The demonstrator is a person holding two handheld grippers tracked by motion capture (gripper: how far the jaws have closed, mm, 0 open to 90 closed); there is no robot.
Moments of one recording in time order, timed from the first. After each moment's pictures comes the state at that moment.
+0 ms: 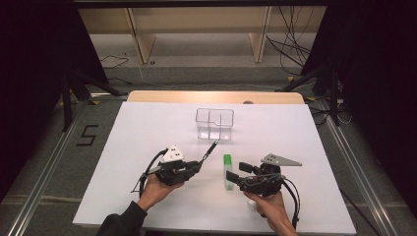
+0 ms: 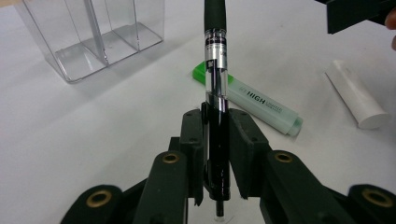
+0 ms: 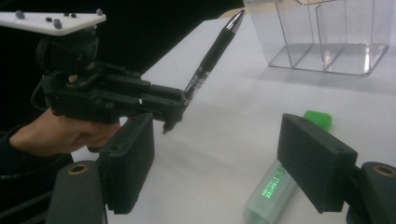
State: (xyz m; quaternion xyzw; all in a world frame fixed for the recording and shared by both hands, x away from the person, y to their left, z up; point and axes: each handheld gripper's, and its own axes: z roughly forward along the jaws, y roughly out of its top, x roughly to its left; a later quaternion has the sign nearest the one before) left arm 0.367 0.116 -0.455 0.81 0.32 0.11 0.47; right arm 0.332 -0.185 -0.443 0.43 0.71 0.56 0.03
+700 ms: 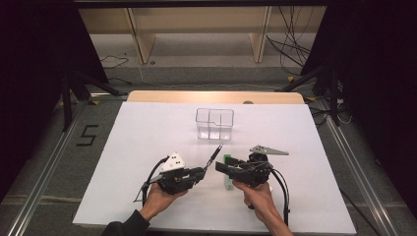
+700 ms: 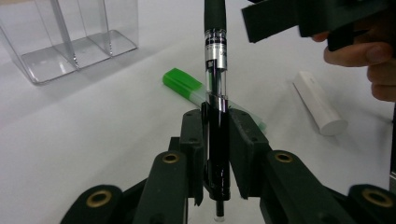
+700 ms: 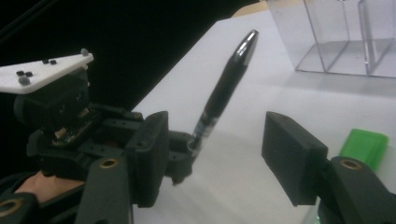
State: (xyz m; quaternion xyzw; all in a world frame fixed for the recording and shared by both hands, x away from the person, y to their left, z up) left arm 0.345 0.108 -0.457 0.80 0.31 0.09 0.50; right arm 0.356 -0.158 -0.439 0.44 0.69 0.57 -0.02
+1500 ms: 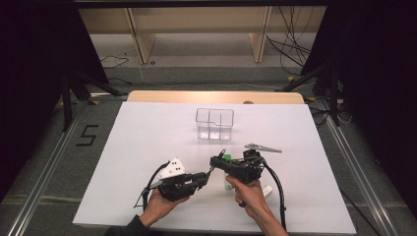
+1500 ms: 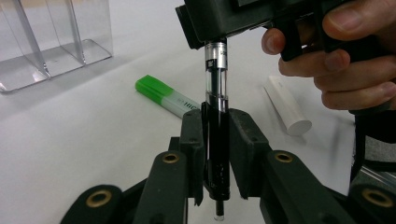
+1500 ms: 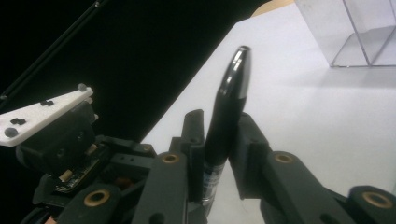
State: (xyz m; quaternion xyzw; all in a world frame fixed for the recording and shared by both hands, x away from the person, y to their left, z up) left arm 0.330 0.105 -0.456 0.79 0.29 0.07 0.53; right arm 0.364 -0.143 -0.442 0.45 0.66 0.60 -0.09
